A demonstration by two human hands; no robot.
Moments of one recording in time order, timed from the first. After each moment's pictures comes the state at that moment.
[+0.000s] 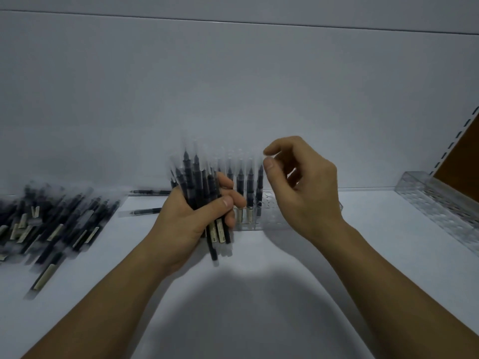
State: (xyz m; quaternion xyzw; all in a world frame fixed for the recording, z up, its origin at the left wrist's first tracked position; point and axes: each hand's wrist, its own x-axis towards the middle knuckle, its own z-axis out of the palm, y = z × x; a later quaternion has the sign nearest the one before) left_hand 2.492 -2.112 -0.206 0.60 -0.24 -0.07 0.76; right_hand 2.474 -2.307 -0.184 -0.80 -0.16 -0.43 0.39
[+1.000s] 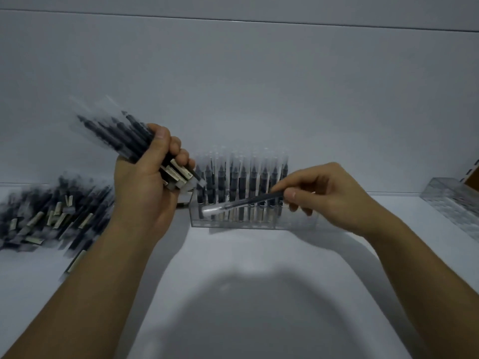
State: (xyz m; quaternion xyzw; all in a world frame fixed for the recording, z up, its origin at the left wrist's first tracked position) left_hand 2.520 -2.067 -0.172 0.44 -0.18 0.11 0.88; right_hand 2.478 -2.336 -0.176 -0.84 -0.18 -0.06 0.51
